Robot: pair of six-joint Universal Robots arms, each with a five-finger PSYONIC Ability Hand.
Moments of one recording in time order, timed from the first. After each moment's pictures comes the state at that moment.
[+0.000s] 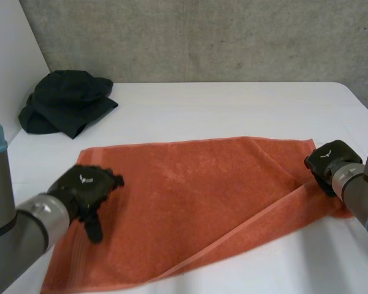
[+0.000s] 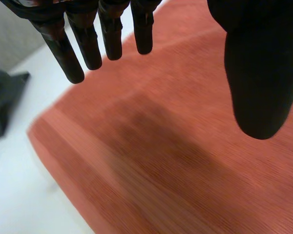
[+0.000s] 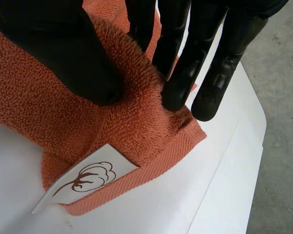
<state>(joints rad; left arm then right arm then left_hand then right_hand) 4.30 -1.67 -1.79 2.87 -1.55 3.54 1.79 -1.18 1.59 0.09 1.64 2.31 0.29 0.30 0.29 0.29 0.12 0.99 1.17 1.17 1.19 1.00</state>
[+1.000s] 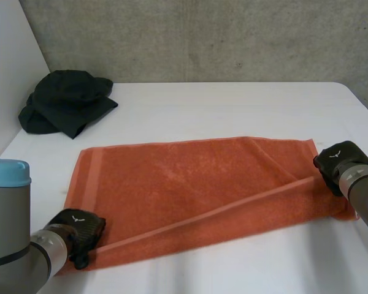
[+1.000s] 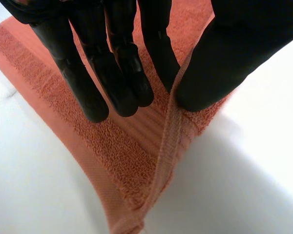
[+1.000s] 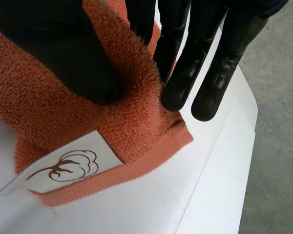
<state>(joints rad) 4.34 -1.77 -1.93 2.92 -1.64 3.55 1.74 -1.17 1.62 0.03 1.63 2.31 1.15 1.19 1.19 1.20 0.98 0.99 1.17 1.17 1.19 1.00</state>
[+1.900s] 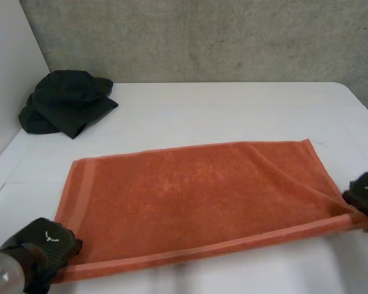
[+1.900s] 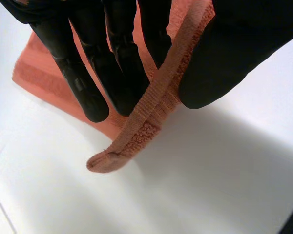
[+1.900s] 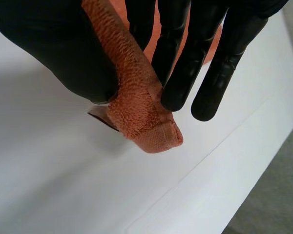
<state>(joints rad) 4.37 -1.45 -1.98 2.62 -1.65 3.88 1.49 -1.55 1.84 0.43 1.39 1.97 1.14 1.19 1.19 1.20 0.98 0.99 1.17 1.17 1.19 1.00</state>
